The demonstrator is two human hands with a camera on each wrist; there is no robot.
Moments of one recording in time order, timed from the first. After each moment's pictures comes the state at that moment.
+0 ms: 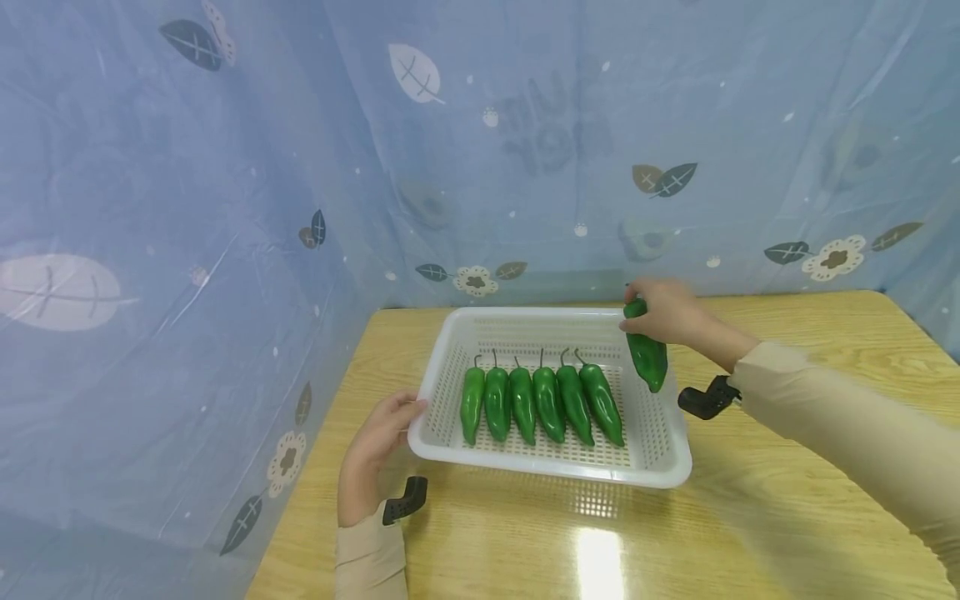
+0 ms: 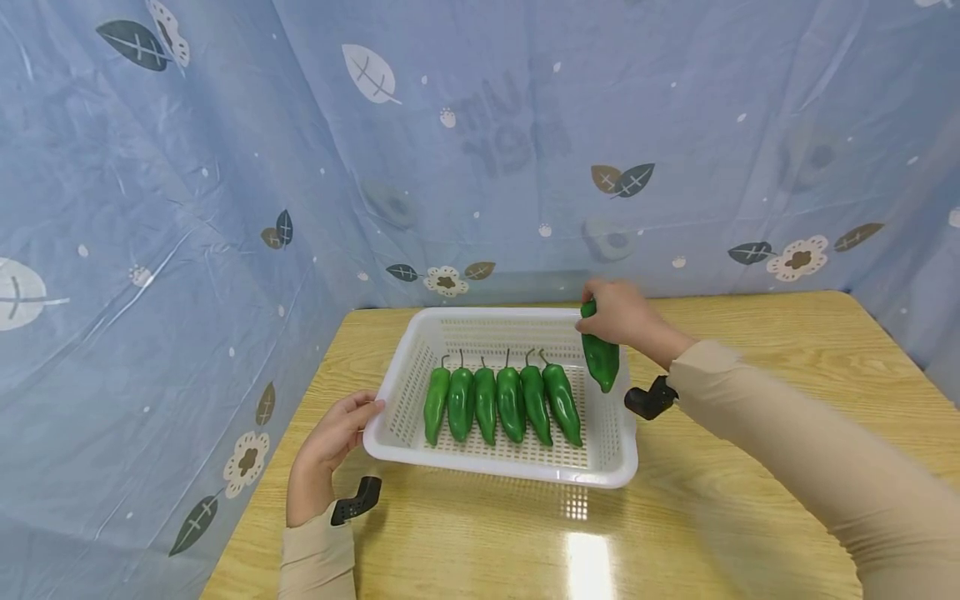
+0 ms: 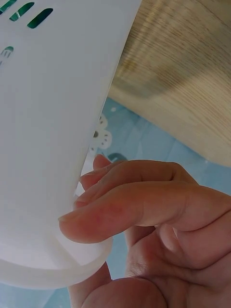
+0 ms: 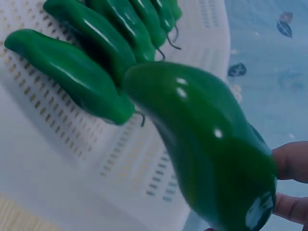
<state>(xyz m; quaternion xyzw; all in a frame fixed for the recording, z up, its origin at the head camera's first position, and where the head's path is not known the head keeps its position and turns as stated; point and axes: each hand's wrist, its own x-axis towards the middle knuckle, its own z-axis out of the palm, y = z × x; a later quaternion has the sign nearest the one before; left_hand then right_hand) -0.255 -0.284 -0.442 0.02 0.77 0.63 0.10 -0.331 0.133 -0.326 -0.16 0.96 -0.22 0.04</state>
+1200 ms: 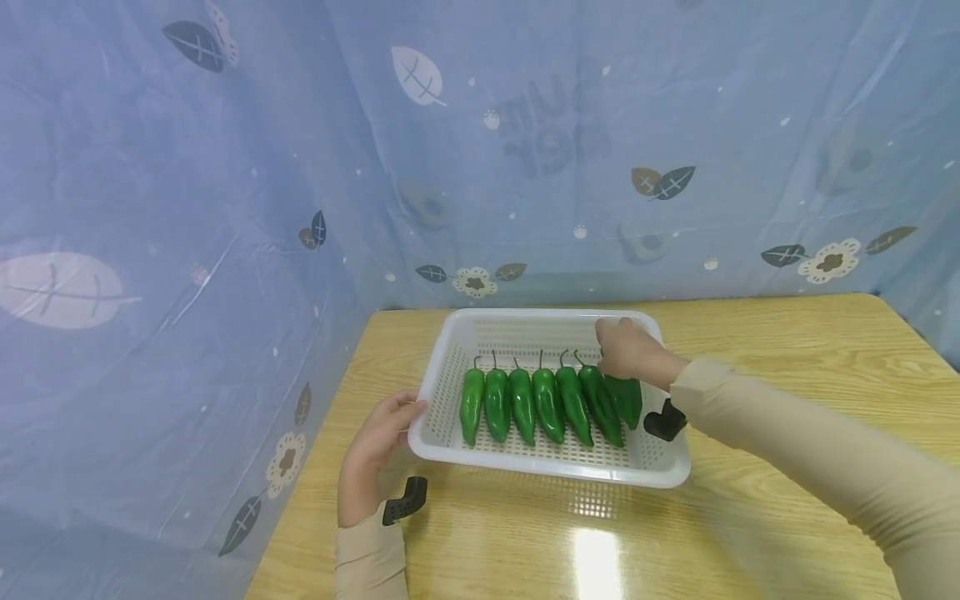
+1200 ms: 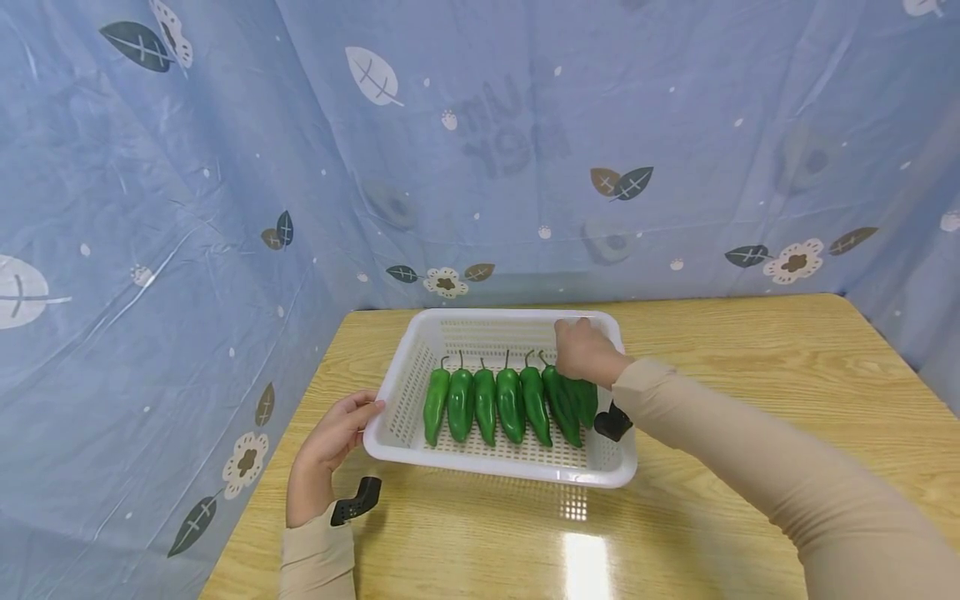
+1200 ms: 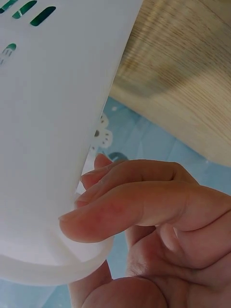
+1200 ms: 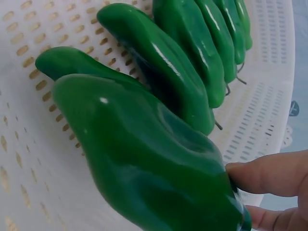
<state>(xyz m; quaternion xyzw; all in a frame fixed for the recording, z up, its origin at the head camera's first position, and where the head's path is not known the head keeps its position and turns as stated) -0.254 -0.284 -0.442 0.01 0.77 0.63 0.10 -0.325 0.087 -0.369 -0.16 0.97 -0.11 0.11</state>
